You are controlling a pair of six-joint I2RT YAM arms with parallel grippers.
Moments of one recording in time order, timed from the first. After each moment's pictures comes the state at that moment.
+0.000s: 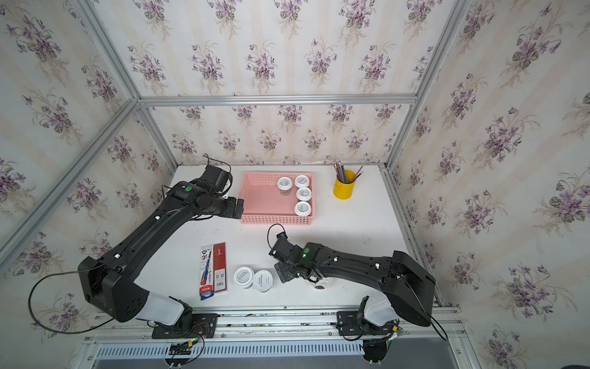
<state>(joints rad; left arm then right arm) -0.40 1.49 1.46 -1.05 -0.10 -0.25 1.11 1.45 0.89 -0.66 0.20 0.52</state>
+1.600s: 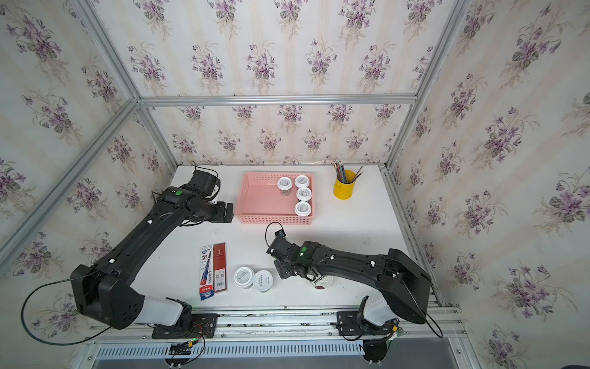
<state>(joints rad) -0.29 1.43 1.35 -1.05 -0.05 -0.26 1.10 1.49 0.93 -0.64 0.24 0.52</state>
